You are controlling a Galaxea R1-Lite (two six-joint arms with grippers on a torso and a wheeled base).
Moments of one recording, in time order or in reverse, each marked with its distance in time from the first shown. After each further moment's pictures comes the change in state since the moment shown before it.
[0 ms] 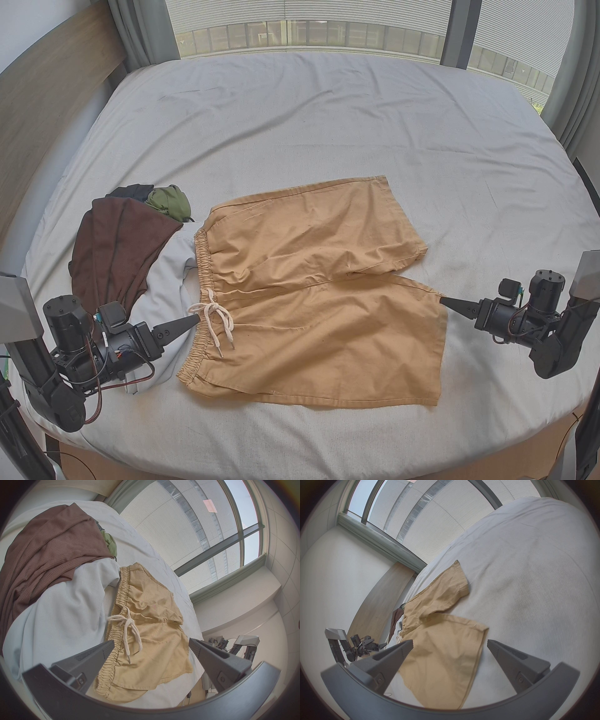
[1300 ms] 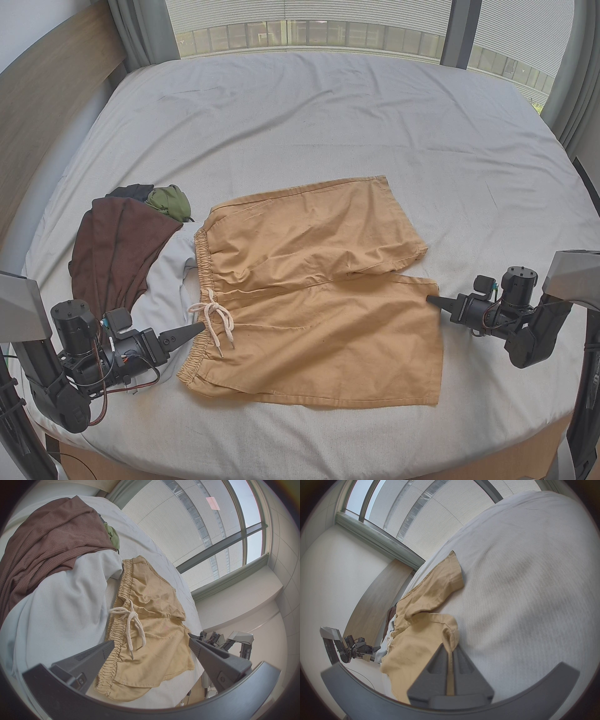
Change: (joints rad) left arm -0.011 0.048 -0.001 -0.002 0.002 0.005; right arm 0.055 0.167 -0.227 0.065 -0.033 0.004
